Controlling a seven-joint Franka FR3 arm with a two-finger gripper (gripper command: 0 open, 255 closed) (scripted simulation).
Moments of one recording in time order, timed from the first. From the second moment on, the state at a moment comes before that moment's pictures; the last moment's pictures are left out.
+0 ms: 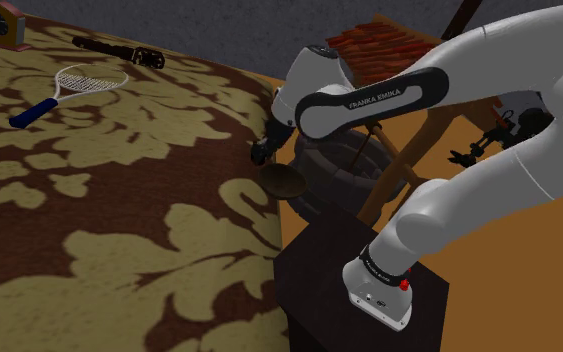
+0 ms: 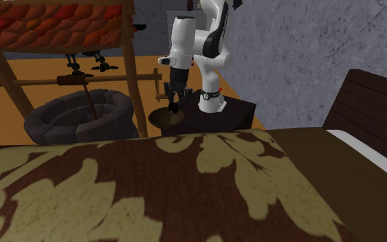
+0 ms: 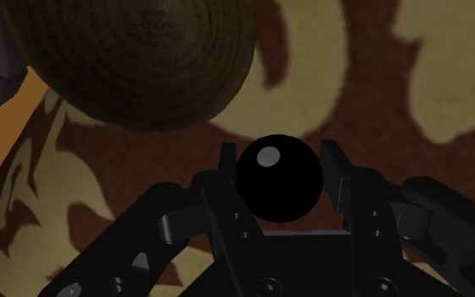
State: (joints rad) arm -0.07 -0.38 0.27 -2.65 0.06 2.50 0.17
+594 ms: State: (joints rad) arm -0.13 -0.55 0.08 -2.82 0.05 2.49 -0.07
